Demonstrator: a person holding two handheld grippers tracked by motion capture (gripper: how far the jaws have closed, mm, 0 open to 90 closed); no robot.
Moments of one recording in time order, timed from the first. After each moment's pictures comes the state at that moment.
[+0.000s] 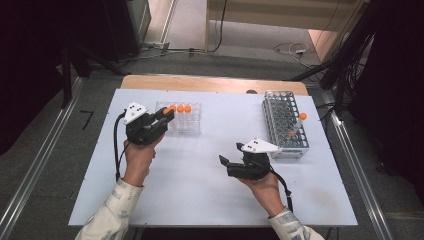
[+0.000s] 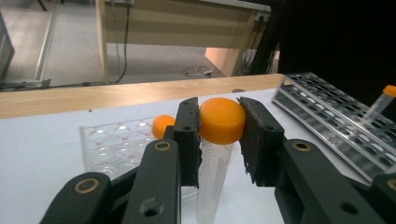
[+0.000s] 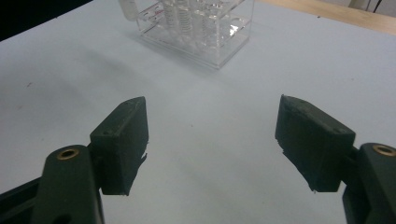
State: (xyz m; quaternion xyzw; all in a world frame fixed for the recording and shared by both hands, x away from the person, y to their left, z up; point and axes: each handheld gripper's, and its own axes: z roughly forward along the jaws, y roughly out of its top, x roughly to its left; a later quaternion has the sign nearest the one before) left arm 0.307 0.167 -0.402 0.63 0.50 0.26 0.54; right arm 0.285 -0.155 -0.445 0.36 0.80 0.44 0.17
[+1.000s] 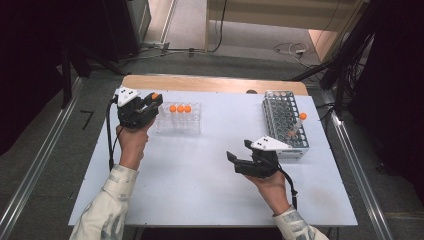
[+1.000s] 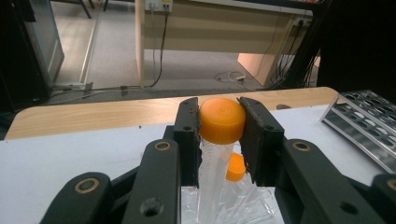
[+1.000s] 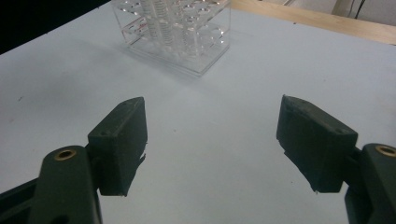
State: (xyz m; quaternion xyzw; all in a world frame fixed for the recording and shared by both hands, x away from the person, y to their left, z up) left arm 0.340 0.187 -0.389 0.61 0.53 0.31 0.51; right arm 0.288 -0.173 -0.437 0.38 0.79 0.45 0.18
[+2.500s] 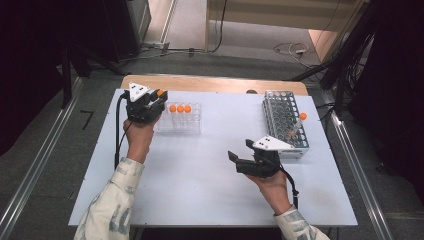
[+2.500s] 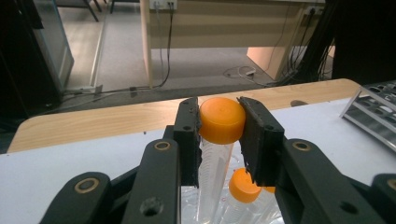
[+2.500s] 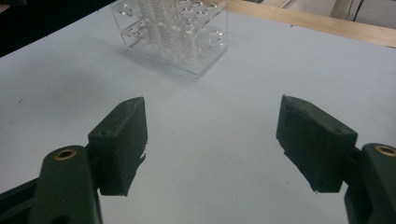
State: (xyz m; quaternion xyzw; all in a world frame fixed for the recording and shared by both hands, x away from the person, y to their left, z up) left arm 0.360 0.173 -0.397 0.62 0.52 0.34 0.48; right arm 0.288 -0.177 -0.436 0.38 0.79 0.46 0.18
